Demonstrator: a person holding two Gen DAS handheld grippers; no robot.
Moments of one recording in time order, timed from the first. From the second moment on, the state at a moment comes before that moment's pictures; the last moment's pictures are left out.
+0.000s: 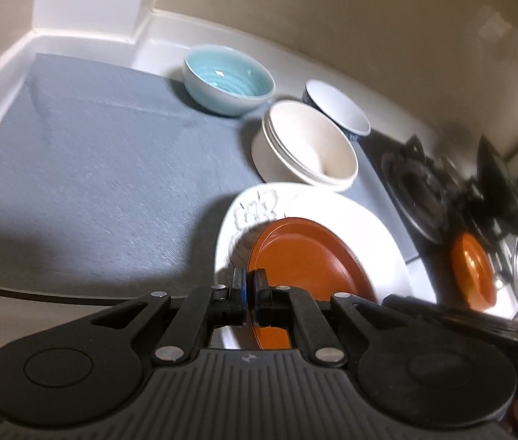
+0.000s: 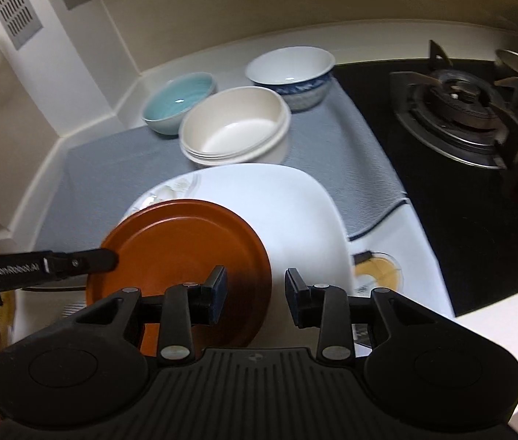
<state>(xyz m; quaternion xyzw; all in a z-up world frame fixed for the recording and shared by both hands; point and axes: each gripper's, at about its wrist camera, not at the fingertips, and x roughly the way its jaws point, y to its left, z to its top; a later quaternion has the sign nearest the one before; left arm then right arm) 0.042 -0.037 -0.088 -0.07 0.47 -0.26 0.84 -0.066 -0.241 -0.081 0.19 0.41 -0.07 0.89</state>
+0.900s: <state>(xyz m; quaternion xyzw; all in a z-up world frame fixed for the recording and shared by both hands) 0.048 -0.021 -0.093 -0.06 0.49 -0.24 0.83 -0.077 -0.274 -0.097 0.21 0.42 -0.14 0.87</state>
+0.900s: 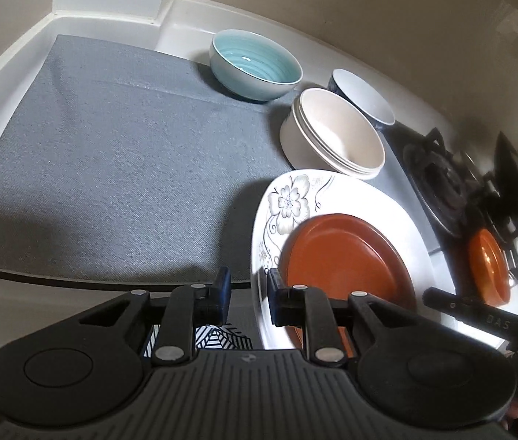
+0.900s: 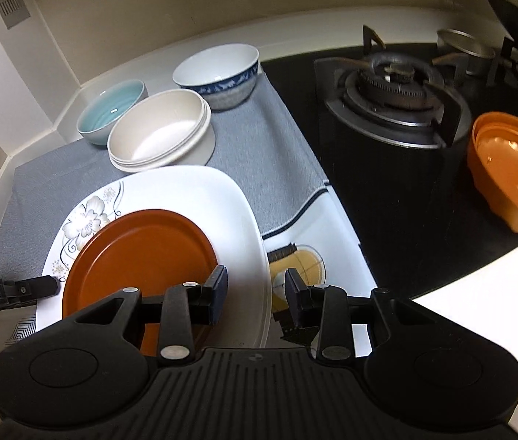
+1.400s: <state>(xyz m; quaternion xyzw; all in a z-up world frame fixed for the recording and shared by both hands) 0.049 -0.024 -0.100 -0.08 0.51 -0.24 0.82 -0.075 -0.275 -0.104 0.22 0.43 -0.13 0.86</state>
